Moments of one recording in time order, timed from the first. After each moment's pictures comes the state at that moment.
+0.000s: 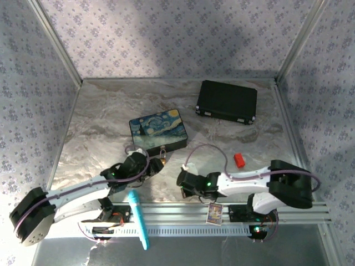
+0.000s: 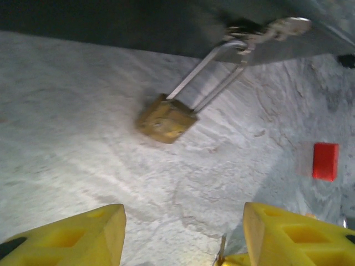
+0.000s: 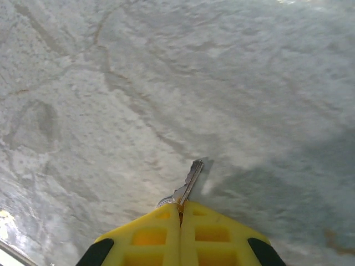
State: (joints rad) left arm -0.88 0.98 0.32 -0.05 0.00 -1.22; right arm 1.27 1.39 0.56 -0.22 0.18 0.89
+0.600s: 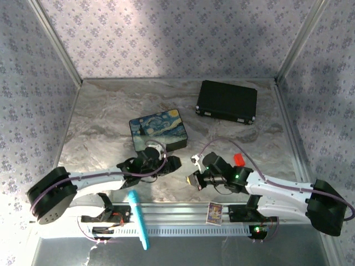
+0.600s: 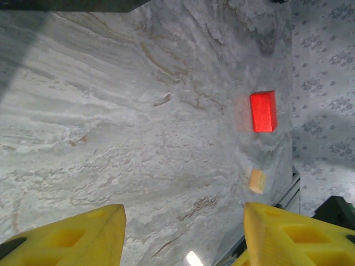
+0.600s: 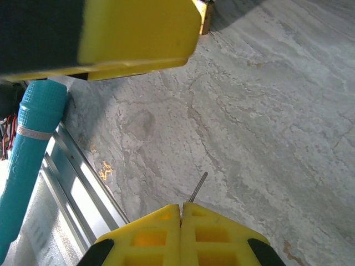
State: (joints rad) left arm -0.96 1.24 0.43 0.25 0.13 -1.20; right arm 0.99 1.01 0.44 -0.18 -0.22 0.51
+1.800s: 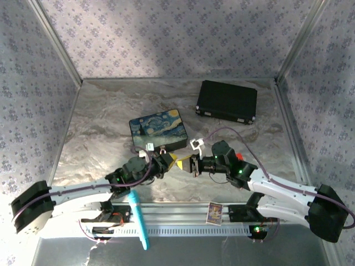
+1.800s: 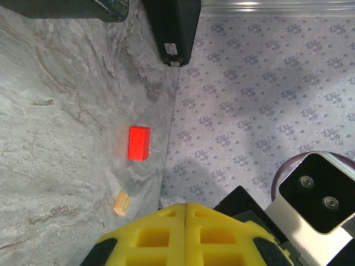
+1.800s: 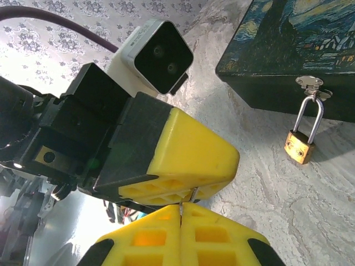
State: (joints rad) left arm -1.07 0.98 0.29 0.50 -0.07 -1.62; right arm 0.88 0.98 0.48 0.17 -0.43 0.64
